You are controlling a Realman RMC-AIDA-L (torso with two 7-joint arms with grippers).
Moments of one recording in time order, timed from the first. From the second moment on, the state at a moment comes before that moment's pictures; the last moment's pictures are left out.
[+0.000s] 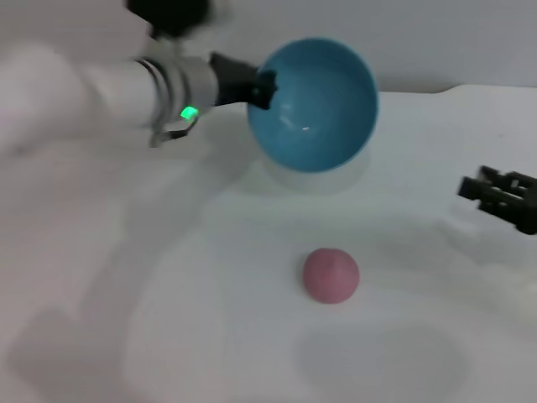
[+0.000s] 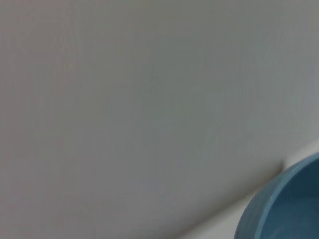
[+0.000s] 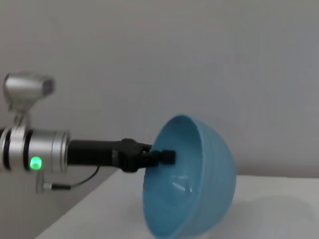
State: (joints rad) left arm -0.64 -2.06 1.66 0.84 2.01 0.42 -2.27; right arm 0.36 2.07 -0.70 -0.63 -1.79 -1.45 1.51
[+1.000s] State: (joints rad) left arm -0.39 -2.06 1.20 1.16 2.44 1.23 -2.62; right arm 0.77 2.09 -1.43 -0.53 -2.04 -1.03 1.79
